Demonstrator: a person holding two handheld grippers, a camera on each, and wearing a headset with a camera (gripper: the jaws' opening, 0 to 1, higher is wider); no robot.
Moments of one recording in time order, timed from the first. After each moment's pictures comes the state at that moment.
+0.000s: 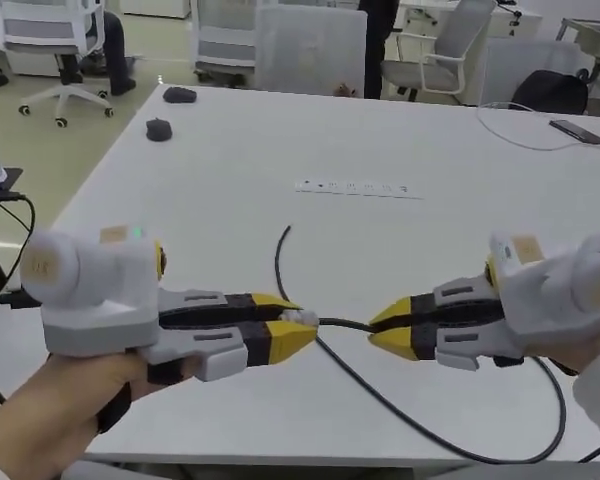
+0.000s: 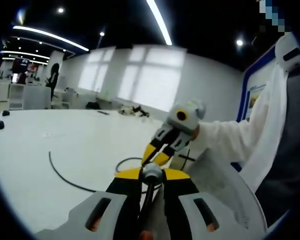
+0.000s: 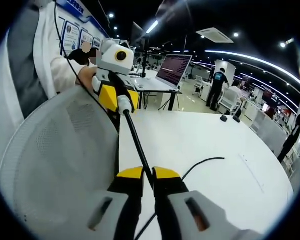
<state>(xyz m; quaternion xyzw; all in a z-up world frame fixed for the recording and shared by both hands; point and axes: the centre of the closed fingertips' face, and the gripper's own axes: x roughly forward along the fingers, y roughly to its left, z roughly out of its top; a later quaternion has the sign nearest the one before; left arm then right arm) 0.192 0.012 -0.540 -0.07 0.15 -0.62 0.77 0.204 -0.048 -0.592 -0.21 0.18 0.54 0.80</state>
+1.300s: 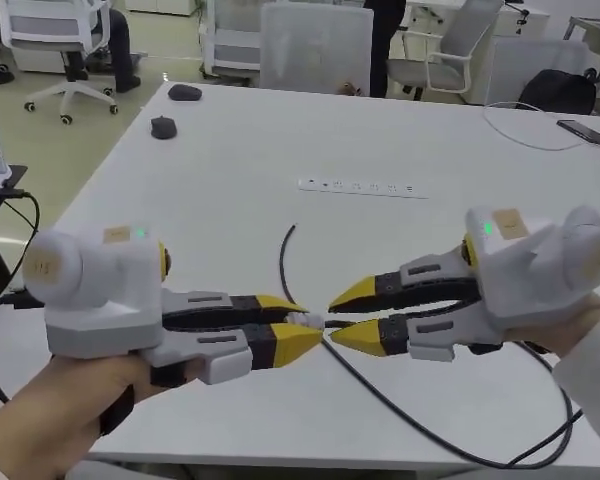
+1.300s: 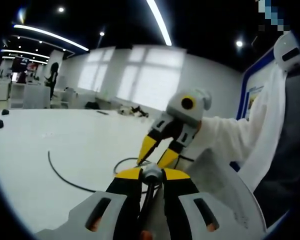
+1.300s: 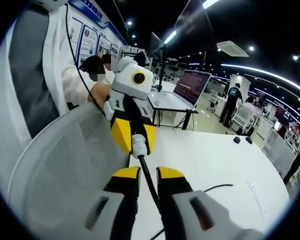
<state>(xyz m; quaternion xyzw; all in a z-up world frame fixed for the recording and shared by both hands) 0.191 0.013 -0.540 -0.07 0.15 -0.63 0.76 0.193 0.006 -0.556 -0.21 0.12 0.60 0.76</state>
